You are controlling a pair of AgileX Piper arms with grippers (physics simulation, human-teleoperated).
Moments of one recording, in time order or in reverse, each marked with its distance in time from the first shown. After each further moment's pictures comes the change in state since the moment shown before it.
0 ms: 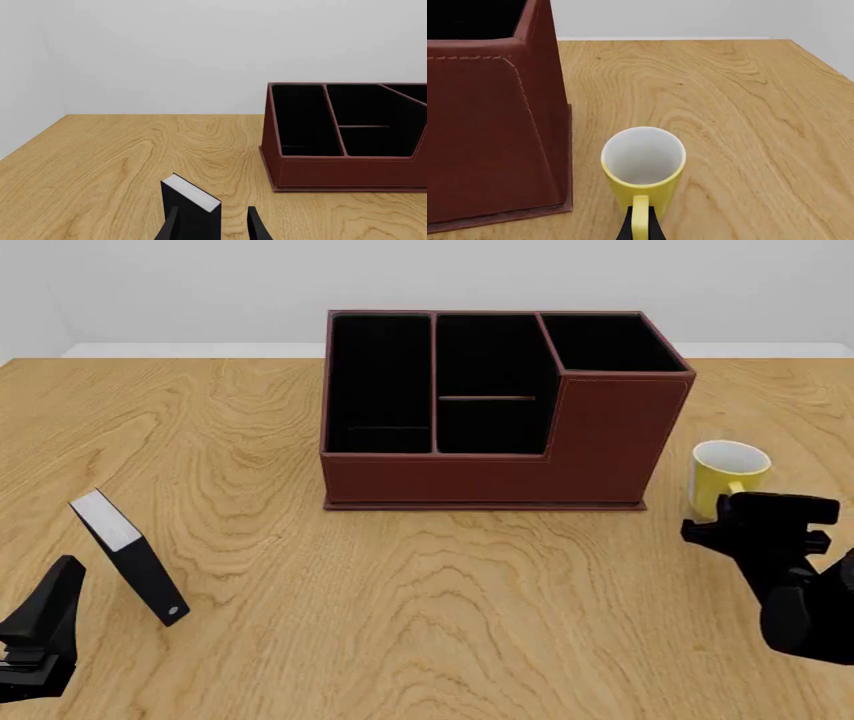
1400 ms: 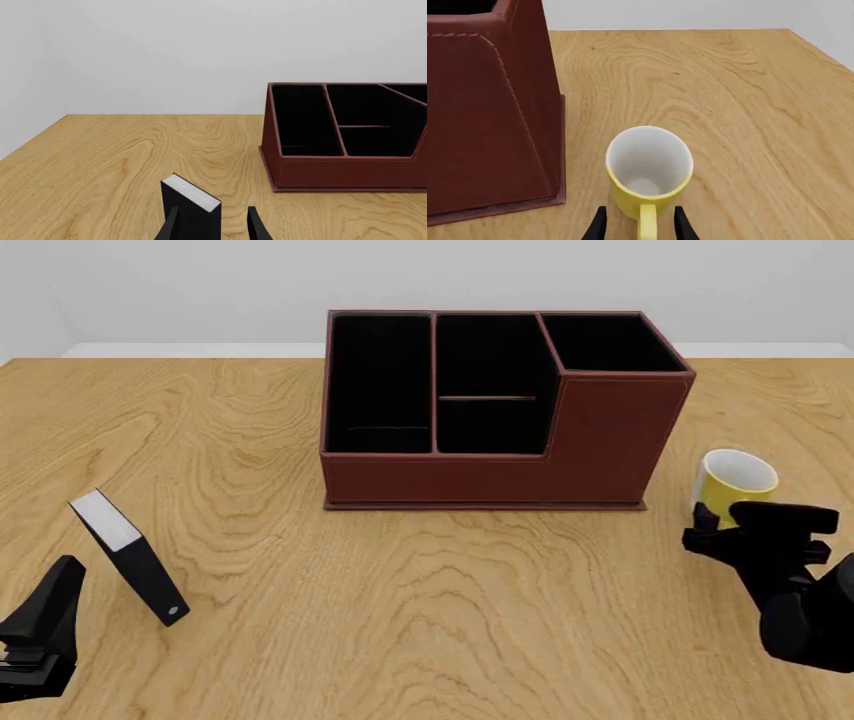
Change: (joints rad) left arm 0.000 0.000 0.000 0.000 0.000; right arm -0.016 0.044 0.006 -0.026 -0.001
